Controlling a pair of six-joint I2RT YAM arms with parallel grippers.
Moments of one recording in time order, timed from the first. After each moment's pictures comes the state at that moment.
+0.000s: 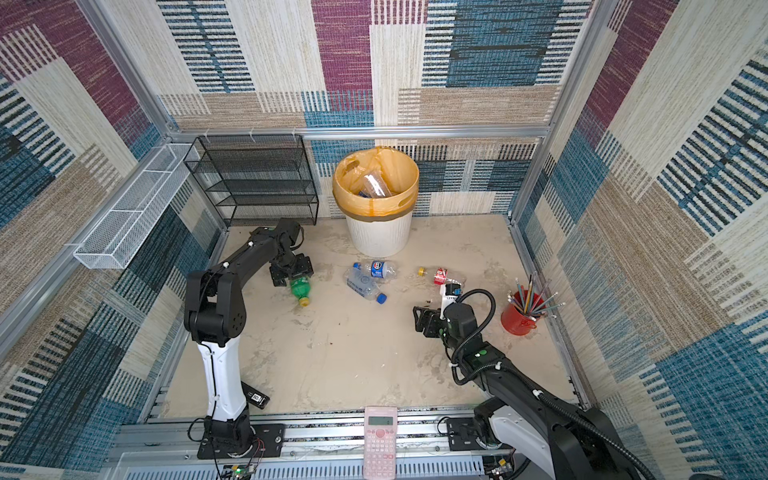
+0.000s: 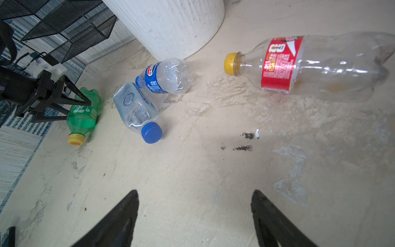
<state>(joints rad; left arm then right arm) -0.18 2.14 1.77 -1.02 -0.03 -0.51 0.42 0.98 0.32 0.16 -0.02 0.51</state>
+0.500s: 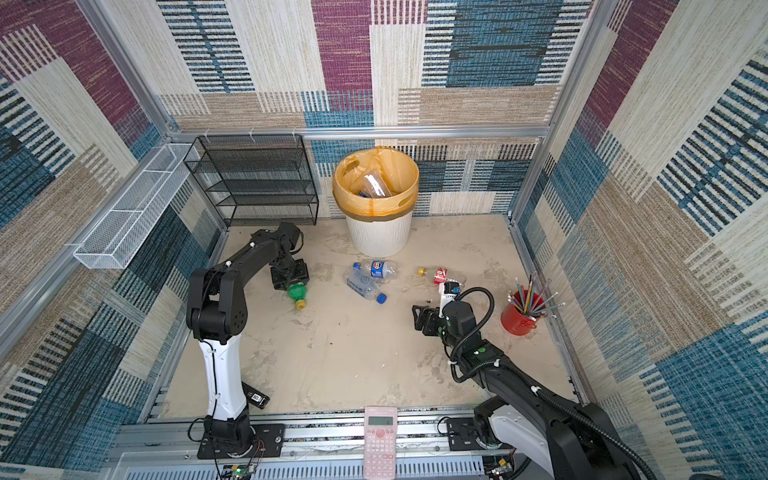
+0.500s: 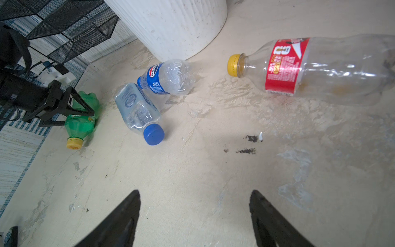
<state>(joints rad) -0.17 2.16 1.74 -1.03 -0.04 -0.47 0.42 1.00 0.33 0.17 -0.03 0.51</state>
